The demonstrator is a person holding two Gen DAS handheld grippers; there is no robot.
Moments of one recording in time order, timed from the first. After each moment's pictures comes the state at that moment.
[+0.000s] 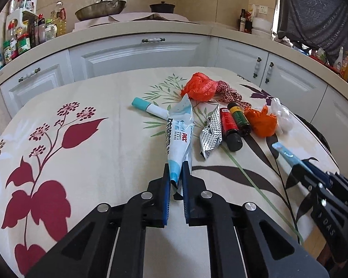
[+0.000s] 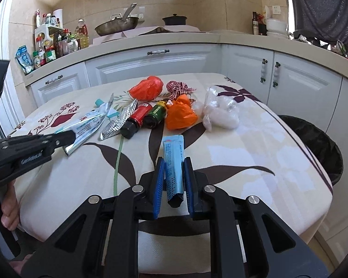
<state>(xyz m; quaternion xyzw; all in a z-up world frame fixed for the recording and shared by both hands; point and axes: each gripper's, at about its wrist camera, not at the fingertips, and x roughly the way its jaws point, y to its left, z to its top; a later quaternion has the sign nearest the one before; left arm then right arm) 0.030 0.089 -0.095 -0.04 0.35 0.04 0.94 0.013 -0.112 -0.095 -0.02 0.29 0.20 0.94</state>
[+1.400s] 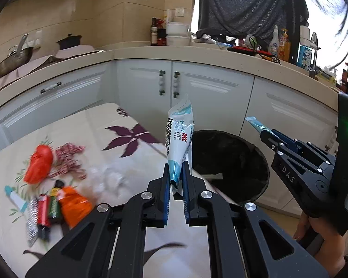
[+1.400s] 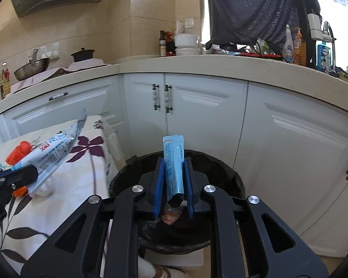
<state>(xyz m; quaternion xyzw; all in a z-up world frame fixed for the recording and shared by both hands) 0.125 -0.136 -0.053 0.03 0.29 -0.14 0.95 0.117 -0.325 -0.062 0.02 0.22 -0.01 0.97</state>
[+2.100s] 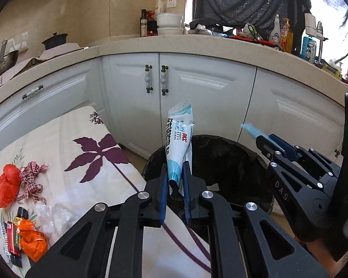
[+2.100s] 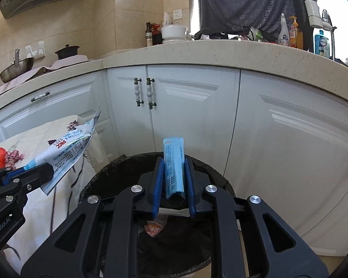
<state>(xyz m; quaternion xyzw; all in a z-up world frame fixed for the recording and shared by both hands) 0.187 -0.189 -0.070 0.04 0.31 -0.14 0.94 0.169 -0.355 -0.085 0.03 0.24 -0.04 0.97</state>
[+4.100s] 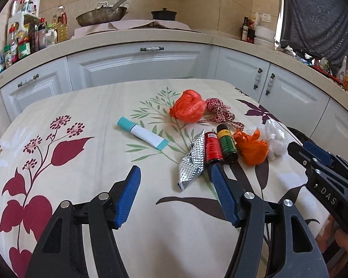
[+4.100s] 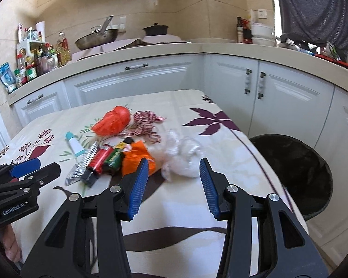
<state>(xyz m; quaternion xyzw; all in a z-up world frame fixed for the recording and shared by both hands) 0.057 0.066 -0.079 -0.06 0.33 0.05 0.94 0.073 -0.130 -0.067 -0.01 0.28 0.17 0.95</state>
